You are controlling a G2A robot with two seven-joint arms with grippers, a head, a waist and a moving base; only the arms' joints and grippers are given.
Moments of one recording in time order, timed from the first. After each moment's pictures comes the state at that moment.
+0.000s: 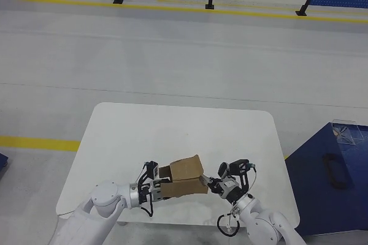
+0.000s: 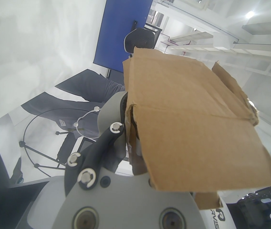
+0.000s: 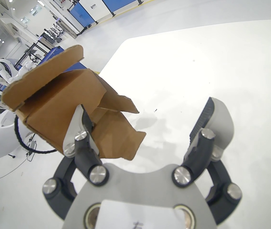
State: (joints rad) left arm 1.14 -1.15 -1.03 -1.42 -0.54 0.10 -0.95; right arm -1.57 -1.15 1.25 -1.88 -0.75 -0.12 0.21
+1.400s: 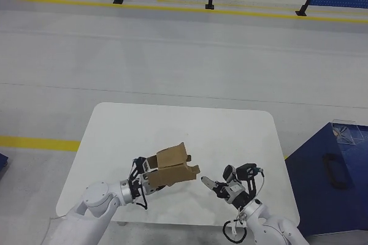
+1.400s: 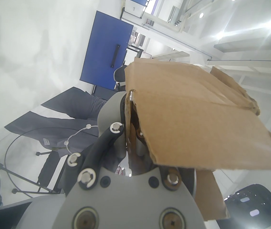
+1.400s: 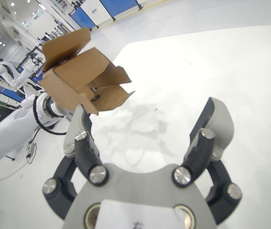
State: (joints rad) left arm 1.18 -1.15 -1.10 -1.42 -0.63 0.07 -0.86; right arm -1.65 -1.15 1.31 -1.96 -0.78 -0.15 0.23
